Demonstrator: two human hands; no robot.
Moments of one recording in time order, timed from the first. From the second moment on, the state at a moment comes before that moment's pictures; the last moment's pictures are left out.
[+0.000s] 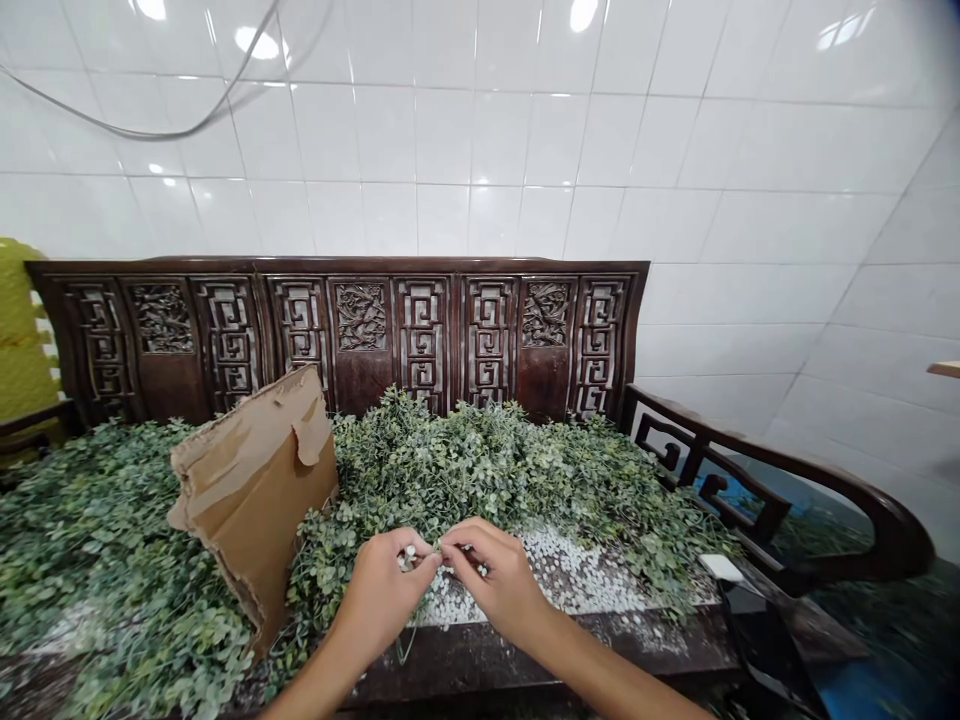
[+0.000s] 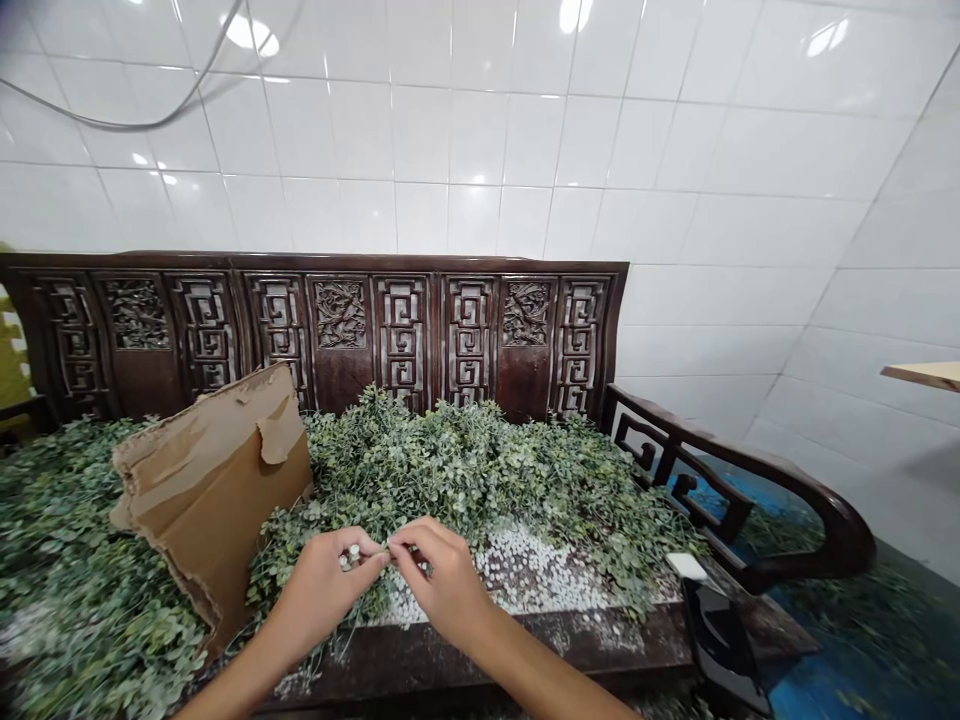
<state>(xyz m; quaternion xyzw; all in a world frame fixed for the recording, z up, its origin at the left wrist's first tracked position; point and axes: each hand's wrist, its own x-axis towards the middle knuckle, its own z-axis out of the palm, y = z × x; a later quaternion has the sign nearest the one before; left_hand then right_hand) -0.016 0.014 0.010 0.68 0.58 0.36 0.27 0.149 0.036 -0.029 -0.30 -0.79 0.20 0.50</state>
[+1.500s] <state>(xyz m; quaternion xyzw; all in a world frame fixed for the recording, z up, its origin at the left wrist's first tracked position) -0.012 0.010 0.009 0.69 0.57 0.36 0.25 0.150 0.029 -0.019 -0.29 -0.80 0.21 0.49</state>
